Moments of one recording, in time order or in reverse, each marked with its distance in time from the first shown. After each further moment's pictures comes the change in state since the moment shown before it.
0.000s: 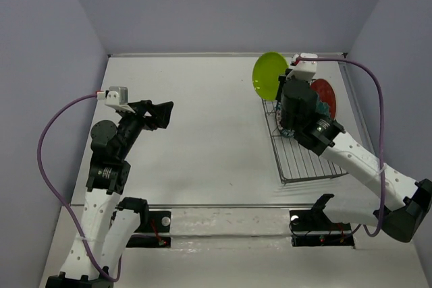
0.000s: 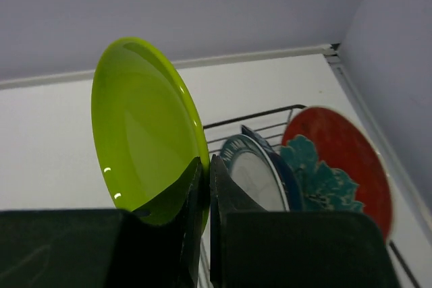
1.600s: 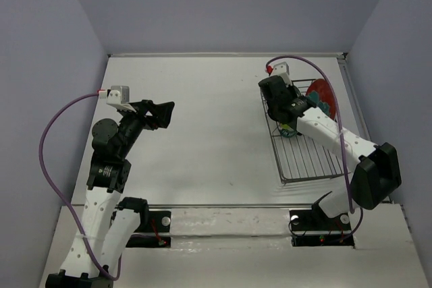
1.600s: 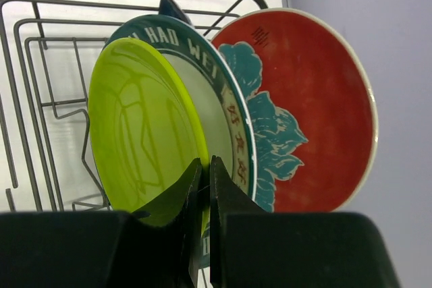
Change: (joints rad) left arm -0.001 0.014 0.000 0.000 0.011 0.000; right arm -0.186 0.293 0.036 -0.435 0.029 -0.164
